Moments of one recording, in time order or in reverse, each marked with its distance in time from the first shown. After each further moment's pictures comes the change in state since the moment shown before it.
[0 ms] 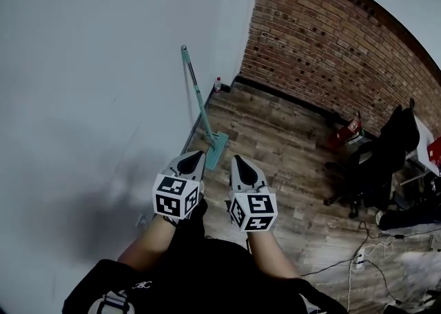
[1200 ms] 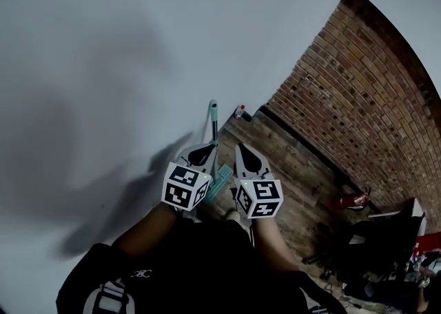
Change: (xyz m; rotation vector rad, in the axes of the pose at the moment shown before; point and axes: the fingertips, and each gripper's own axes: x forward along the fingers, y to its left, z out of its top) left arm 0.229 0.244 0.096 -0.077 -0.027 0.116; right arm 0.381 -0.031 0.058 -0.161 0.086 0.268
